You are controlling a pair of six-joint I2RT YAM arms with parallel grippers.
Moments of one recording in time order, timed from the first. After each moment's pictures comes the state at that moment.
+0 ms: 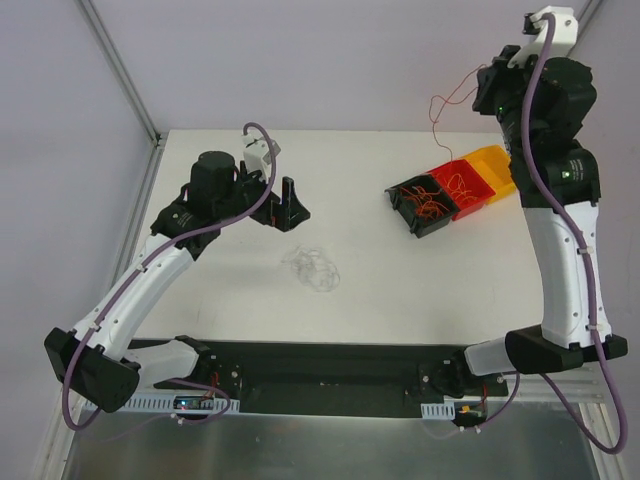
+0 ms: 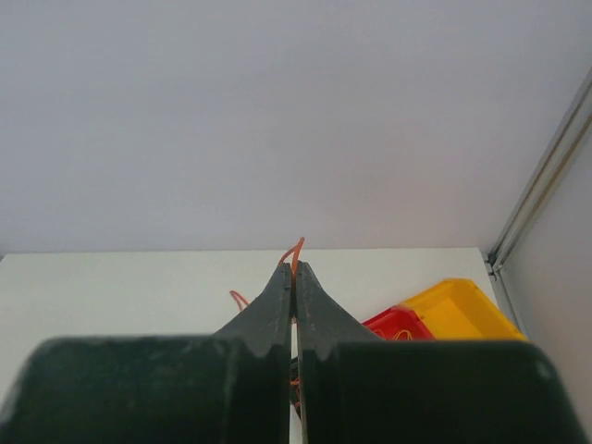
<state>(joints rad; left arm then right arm) -0.46 1.16 1.20 -0.47 0.41 -0.23 0.29 1.41 2.03 -0.61 0.20 0.07</state>
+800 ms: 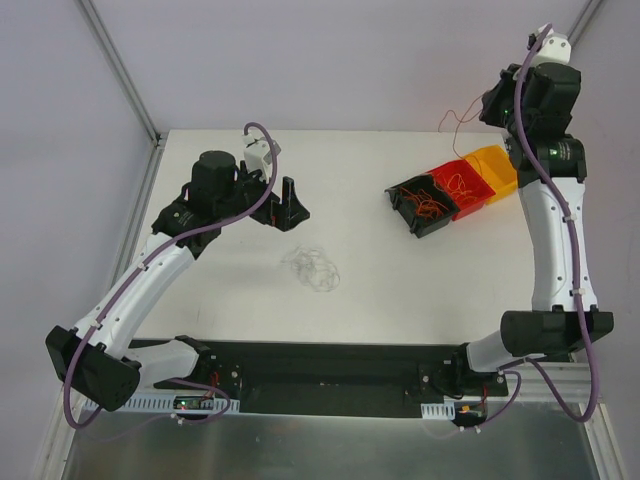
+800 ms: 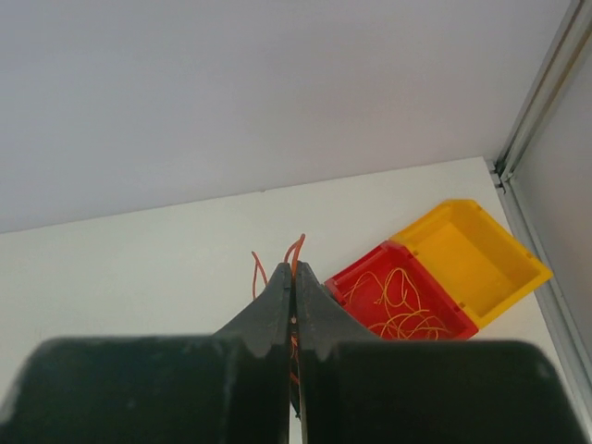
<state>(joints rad) -0.46 1.17 1.20 -0.47 0.41 -0.22 0.05 1.49 1.90 -0.59 0.05 0.19</state>
